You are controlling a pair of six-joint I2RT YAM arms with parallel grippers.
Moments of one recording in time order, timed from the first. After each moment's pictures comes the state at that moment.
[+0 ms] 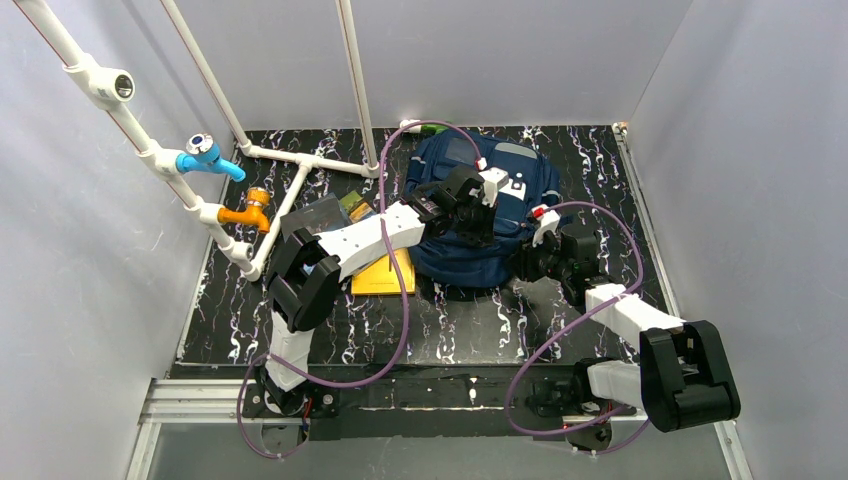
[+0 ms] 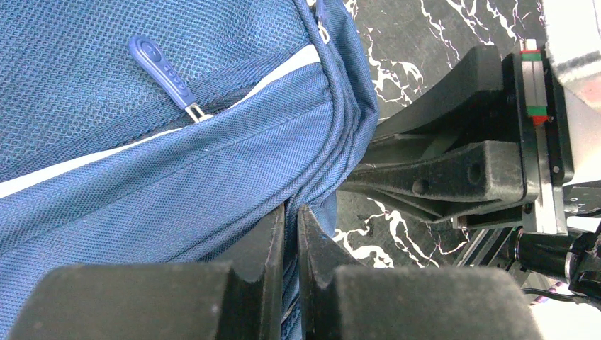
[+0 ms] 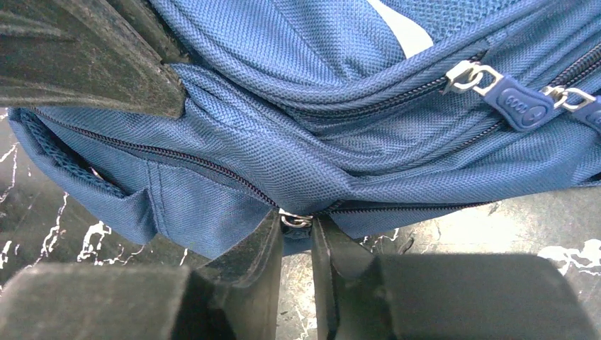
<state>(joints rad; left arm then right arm) -0.84 1.97 1.62 -0.38 0.20 -0.28 0.22 1.20 0.42 0.23 -0.48 0.02</state>
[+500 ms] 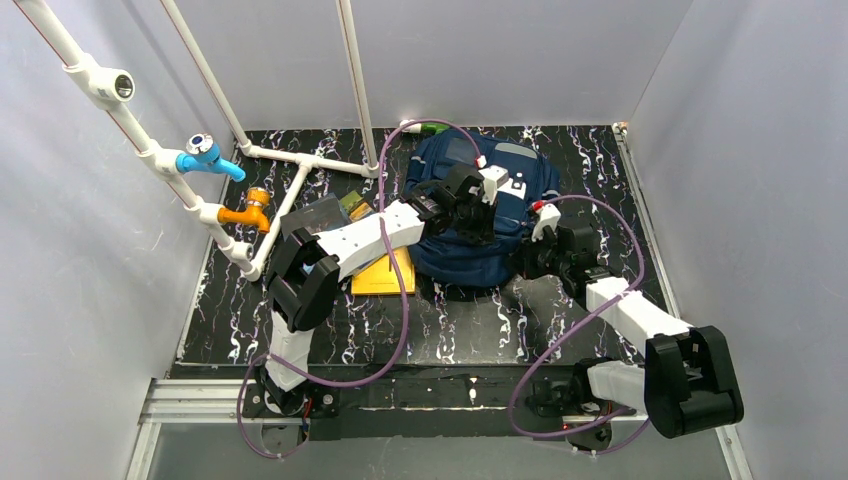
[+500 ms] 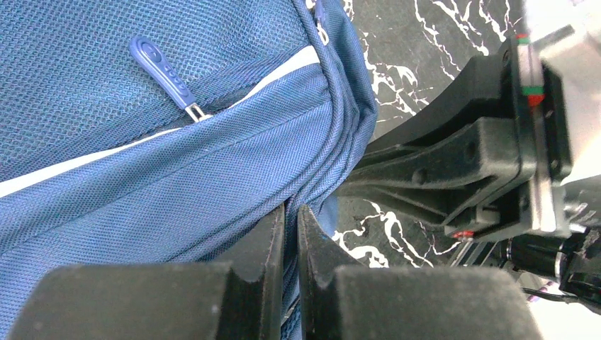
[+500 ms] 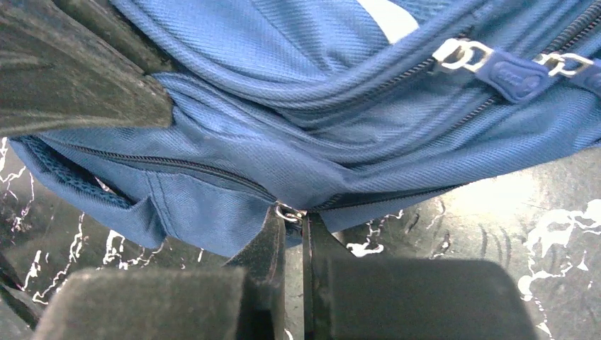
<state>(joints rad) -0.84 1.97 1.62 -0.38 0.21 -0.29 0.24 1.18 0.49 0.07 -0.44 0.08</state>
